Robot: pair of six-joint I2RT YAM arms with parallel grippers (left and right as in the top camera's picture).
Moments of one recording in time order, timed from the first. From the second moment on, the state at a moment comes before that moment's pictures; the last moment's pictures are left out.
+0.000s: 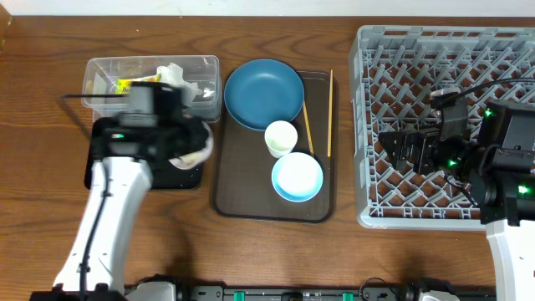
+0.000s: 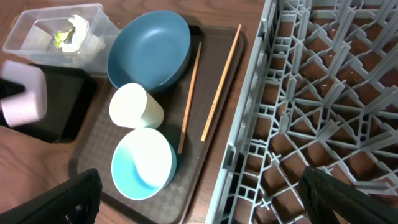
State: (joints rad) left arm 0.02 1.37 1.08 -0.75 0.43 -0.30; right arm -0.09 1.08 1.12 -0.88 -0.52 -0.03
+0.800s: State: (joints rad) left arm 0.66 1.81 1.08 -0.56 1.44 -0.31; right arm -0.09 1.08 1.12 -0.89 -0.52 -0.03
